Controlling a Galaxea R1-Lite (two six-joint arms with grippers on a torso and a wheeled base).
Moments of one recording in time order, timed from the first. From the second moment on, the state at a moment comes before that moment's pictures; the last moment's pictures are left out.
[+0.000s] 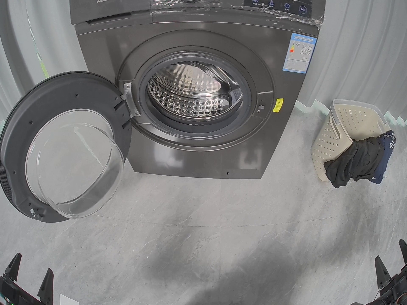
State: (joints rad) left arm 0.00 0.02 -0.02 0.00 0.02 -0.02; right arm 0.00 0.01 -0.02 0.00 0.03 -0.01
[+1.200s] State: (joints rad) left arm 0.00 0.02 -0.02 0.00 0.02 -0.02; right arm 0.00 0.01 -0.02 0.00 0.03 -0.01
